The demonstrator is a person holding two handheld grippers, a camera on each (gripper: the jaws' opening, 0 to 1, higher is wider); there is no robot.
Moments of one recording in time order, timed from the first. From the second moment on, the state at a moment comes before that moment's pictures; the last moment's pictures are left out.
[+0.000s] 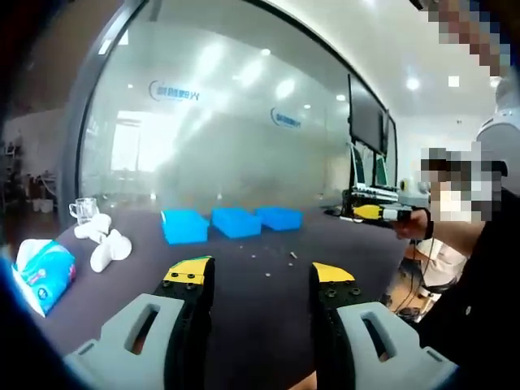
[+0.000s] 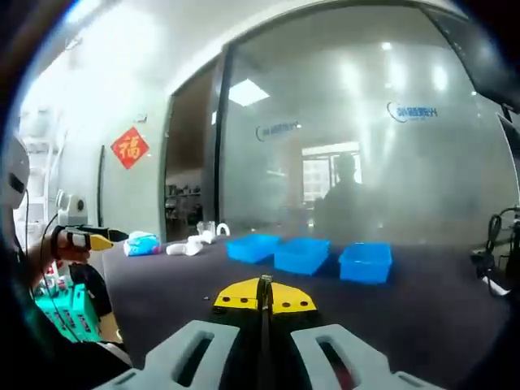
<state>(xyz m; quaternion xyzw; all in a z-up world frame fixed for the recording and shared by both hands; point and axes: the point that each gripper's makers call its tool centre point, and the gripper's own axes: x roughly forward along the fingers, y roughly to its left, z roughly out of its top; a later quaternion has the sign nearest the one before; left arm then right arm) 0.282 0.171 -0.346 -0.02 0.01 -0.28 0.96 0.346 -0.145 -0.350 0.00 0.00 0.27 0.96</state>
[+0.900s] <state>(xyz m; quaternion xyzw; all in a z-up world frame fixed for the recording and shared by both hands) 0.281 0.175 -0.343 -0.02 0.01 -0.28 0.96 0.460 -0.201 -0.306 0.06 -0.03 0.17 0.98</state>
